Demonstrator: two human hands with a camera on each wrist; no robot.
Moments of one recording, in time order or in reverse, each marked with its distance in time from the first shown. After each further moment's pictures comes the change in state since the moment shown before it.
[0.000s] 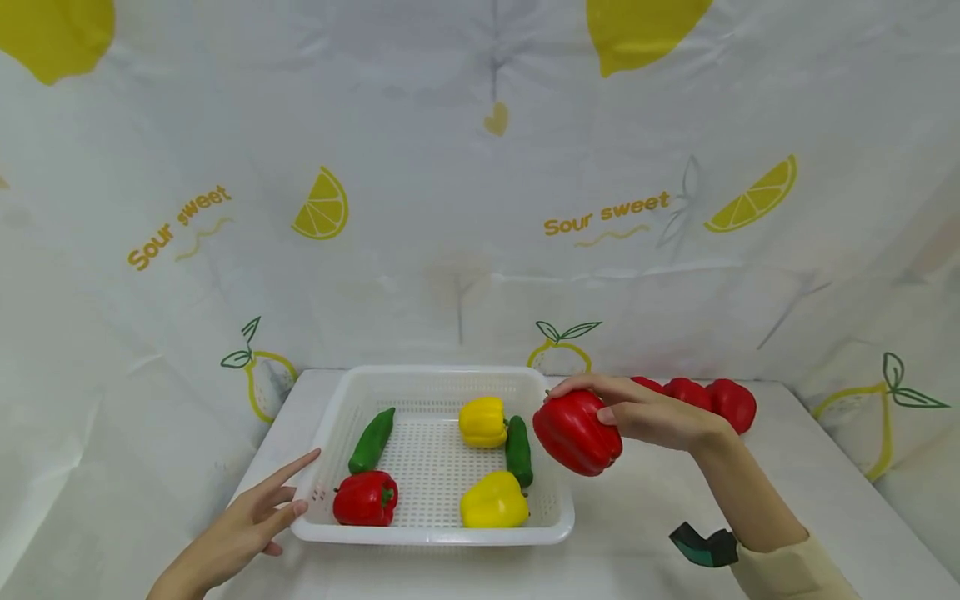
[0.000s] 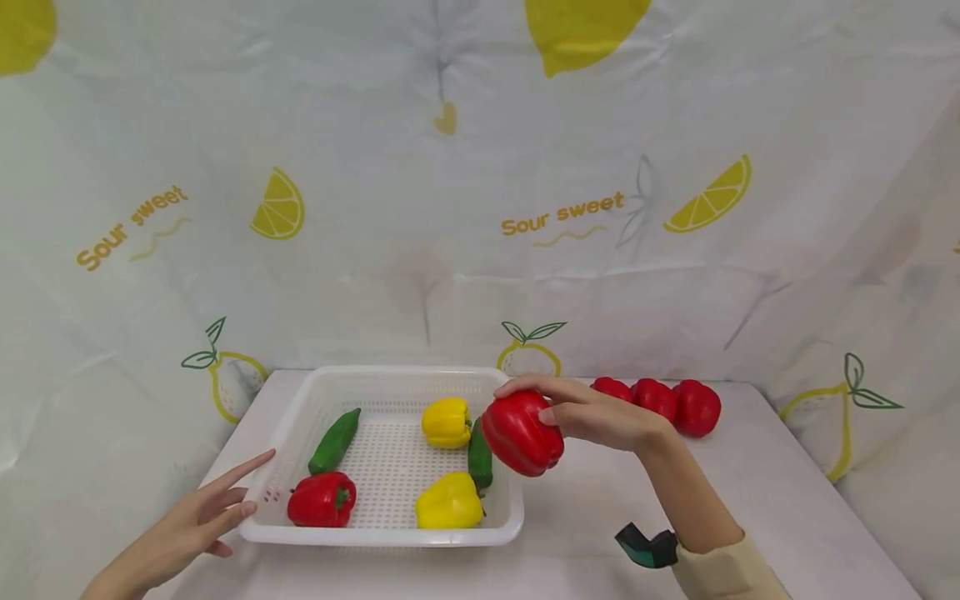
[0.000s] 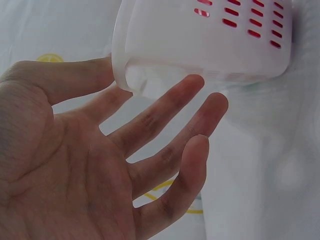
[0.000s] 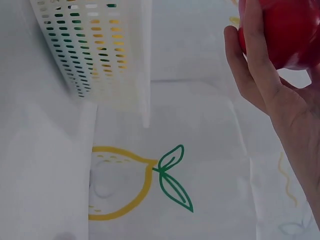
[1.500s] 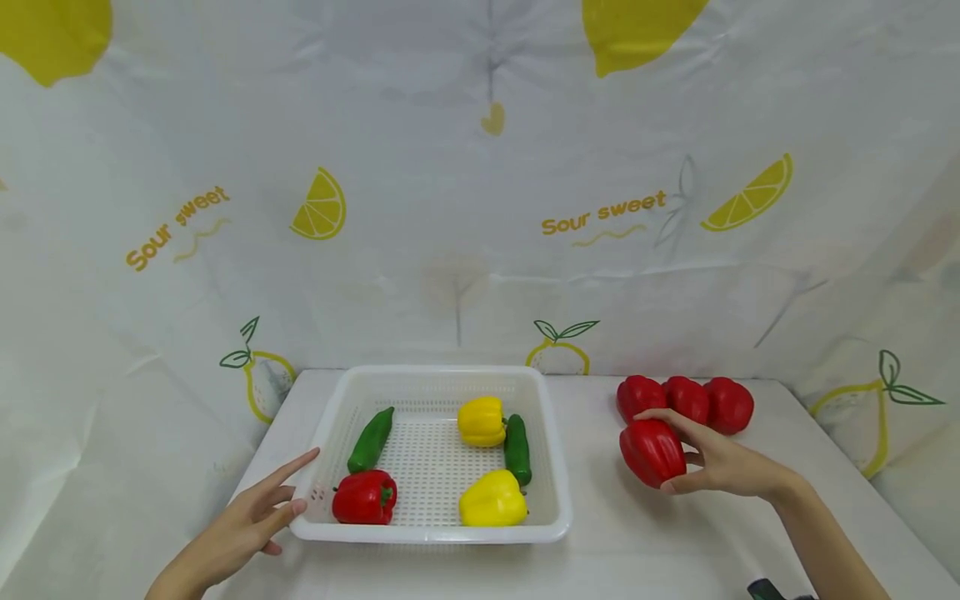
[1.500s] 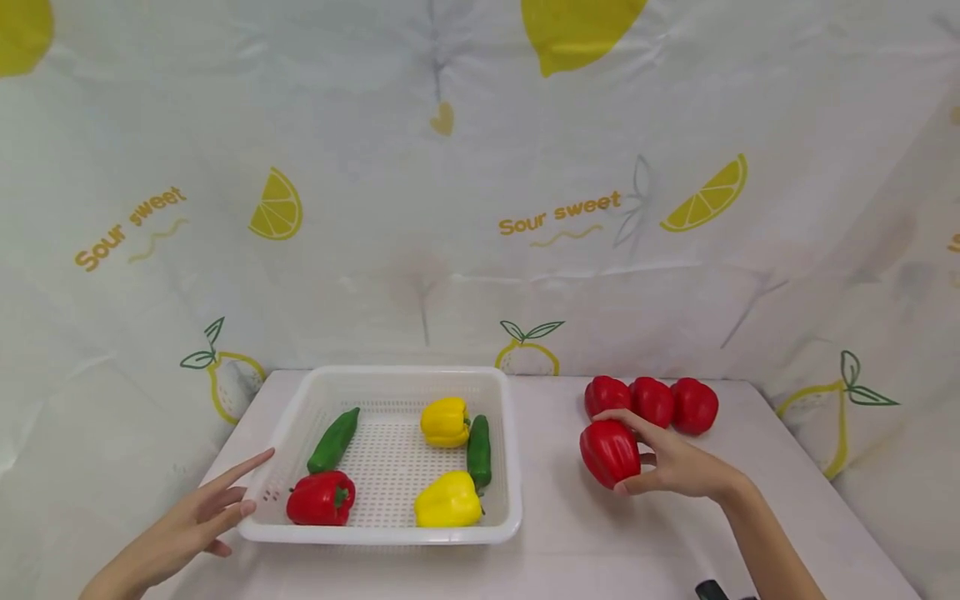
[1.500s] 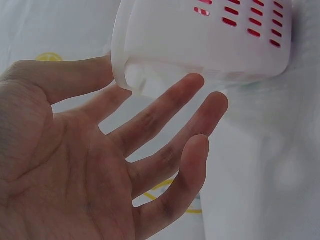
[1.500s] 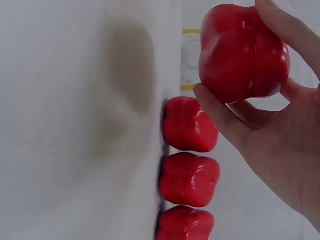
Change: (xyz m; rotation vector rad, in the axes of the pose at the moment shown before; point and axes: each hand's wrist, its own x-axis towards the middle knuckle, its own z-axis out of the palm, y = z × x) left_hand 0.003 -0.001 0.000 -0.002 0.011 -0.034; right_hand -0.107 0.077 -0.012 -0.346 0.380 0.278
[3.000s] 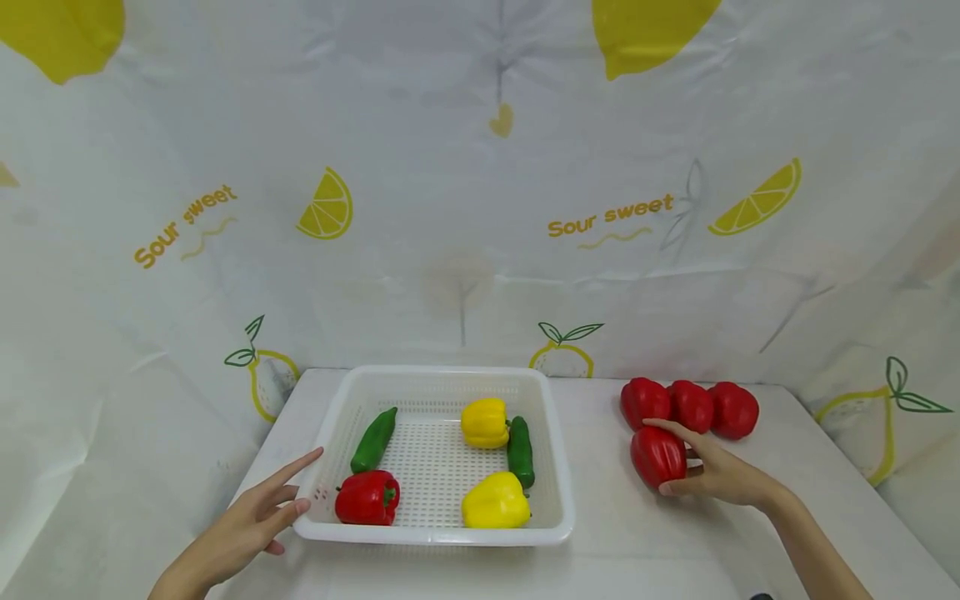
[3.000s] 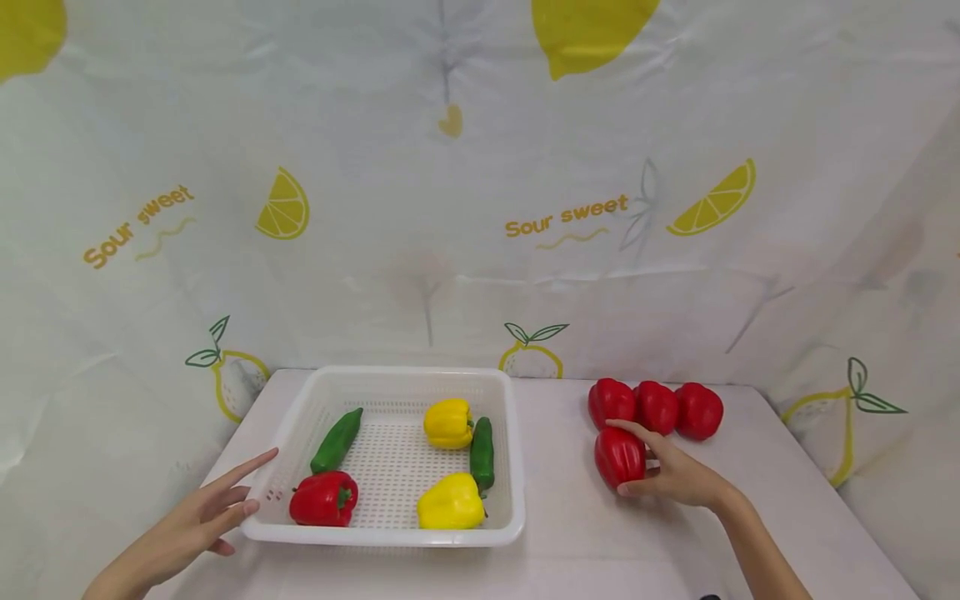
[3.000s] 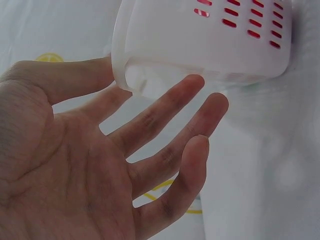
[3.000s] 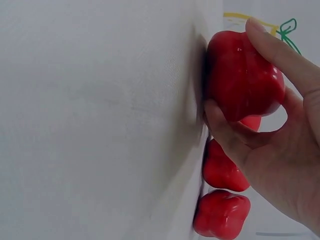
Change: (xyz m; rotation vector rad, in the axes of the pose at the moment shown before) left_hand -0.003 0.003 0.001 0.014 0.008 0.037; right_hand 0.009 0.042 0.008 -0.063 0.081 0.107
